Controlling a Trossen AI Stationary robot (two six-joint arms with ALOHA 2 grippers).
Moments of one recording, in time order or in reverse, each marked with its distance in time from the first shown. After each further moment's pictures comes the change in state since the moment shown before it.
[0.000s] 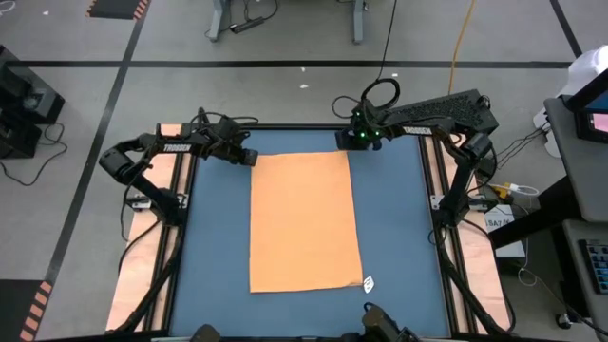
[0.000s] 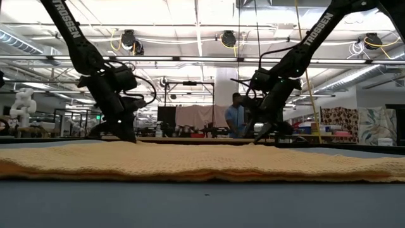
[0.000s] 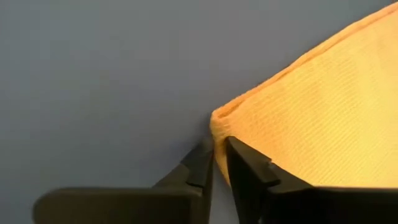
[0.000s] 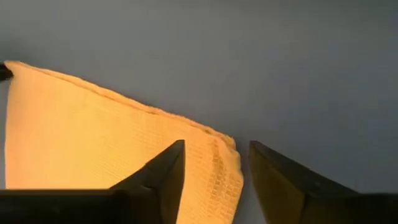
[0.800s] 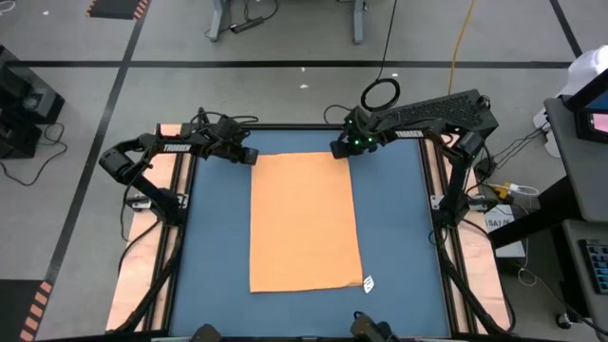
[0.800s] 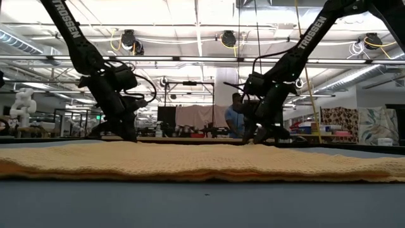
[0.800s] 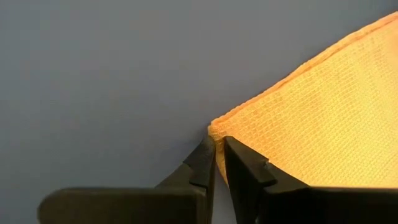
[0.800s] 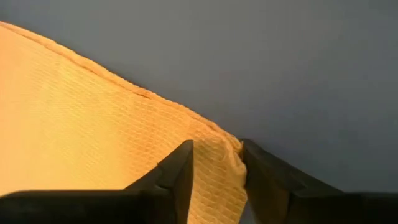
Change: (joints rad) left arm 0.000 0.000 0.000 0.018 -0.015 -0.001; right arm 0.071 0.069 0.004 0.025 0.077 -0.124
